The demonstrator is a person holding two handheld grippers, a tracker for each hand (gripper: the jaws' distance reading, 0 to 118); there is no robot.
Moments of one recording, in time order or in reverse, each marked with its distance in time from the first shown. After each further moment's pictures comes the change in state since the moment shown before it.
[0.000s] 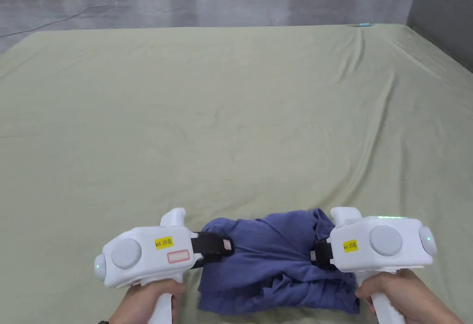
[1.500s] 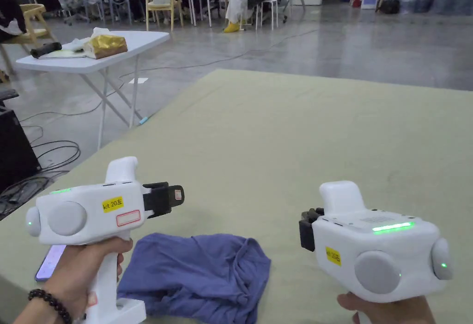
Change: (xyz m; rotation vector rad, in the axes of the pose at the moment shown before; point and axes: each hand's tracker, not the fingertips) left arm -0.066 0.088 0.342 0.600 0.439 -0.227; right arm -0.334 0.070 0.019 0.469 0.150 0.473
